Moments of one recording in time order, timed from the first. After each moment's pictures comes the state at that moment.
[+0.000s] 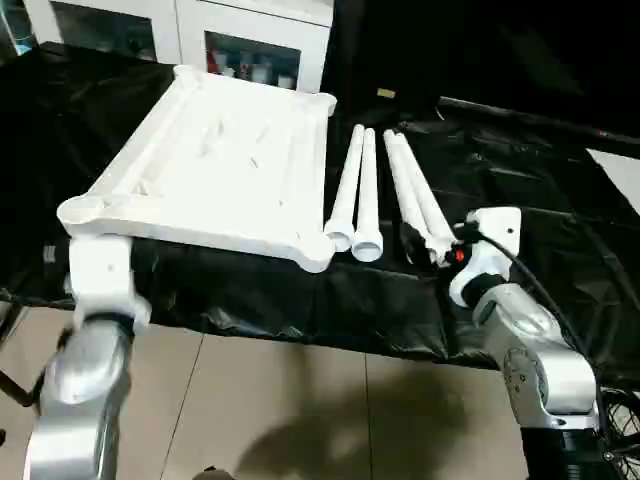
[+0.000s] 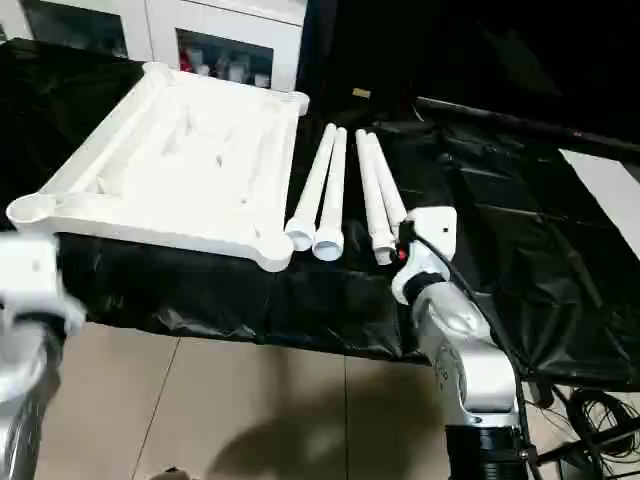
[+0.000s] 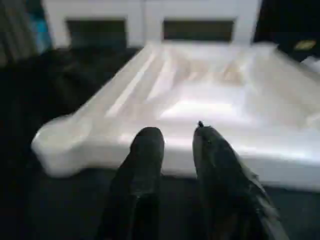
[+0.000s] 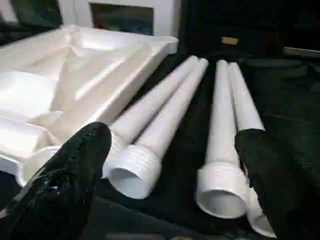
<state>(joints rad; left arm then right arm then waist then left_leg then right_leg) -0.05 0.24 0.19 -0.31 -0.05 0.37 -0.09 -0.23 -0.13 -0.06 -0.10 0.22 0.45 0.20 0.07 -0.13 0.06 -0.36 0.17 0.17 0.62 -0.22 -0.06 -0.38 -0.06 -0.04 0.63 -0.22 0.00</state>
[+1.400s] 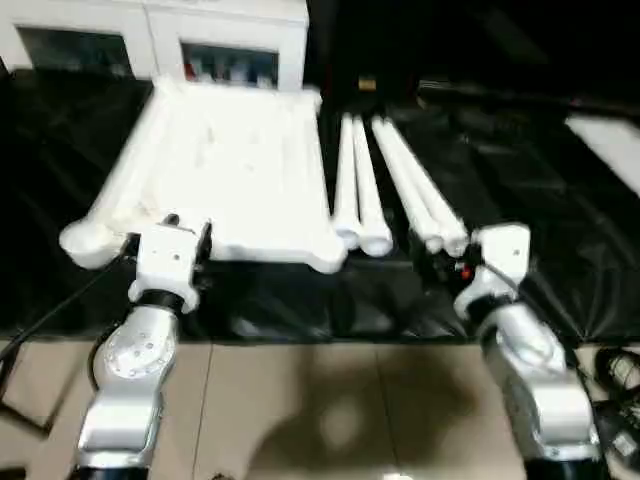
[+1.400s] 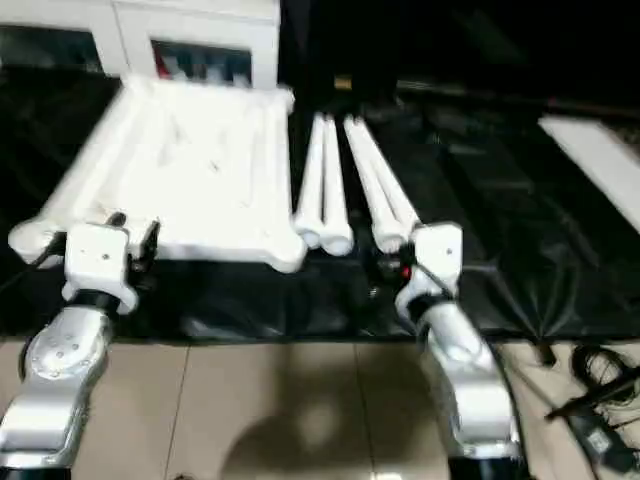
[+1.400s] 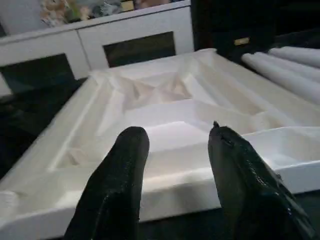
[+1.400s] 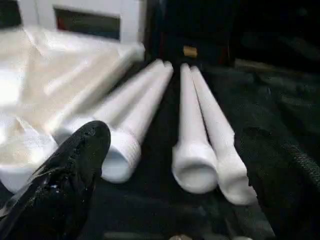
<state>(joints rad) -0.09 0.20 0.02 -0.13 0.08 0.17 -0.06 -0.11 -0.15 -0.03 -0.08 0.11 0.24 0.17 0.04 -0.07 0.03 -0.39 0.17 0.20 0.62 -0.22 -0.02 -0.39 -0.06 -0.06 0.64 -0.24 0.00</state>
